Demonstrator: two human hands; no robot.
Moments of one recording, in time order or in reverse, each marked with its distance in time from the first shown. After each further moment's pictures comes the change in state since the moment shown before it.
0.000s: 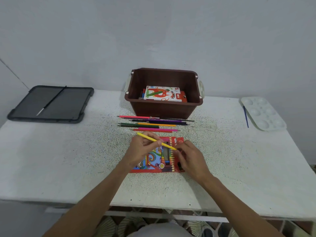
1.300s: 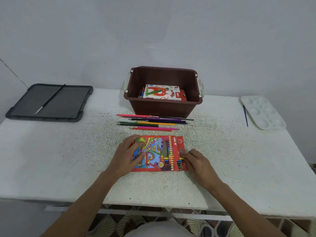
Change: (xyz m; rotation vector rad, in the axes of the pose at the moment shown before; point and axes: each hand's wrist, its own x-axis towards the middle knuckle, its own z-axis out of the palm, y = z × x) left_hand -0.014 -0.076 -0.053 0.979 0.051 0.286; right_hand -0.030 0.031 -0.007 -0.124 -0.065 -0.125
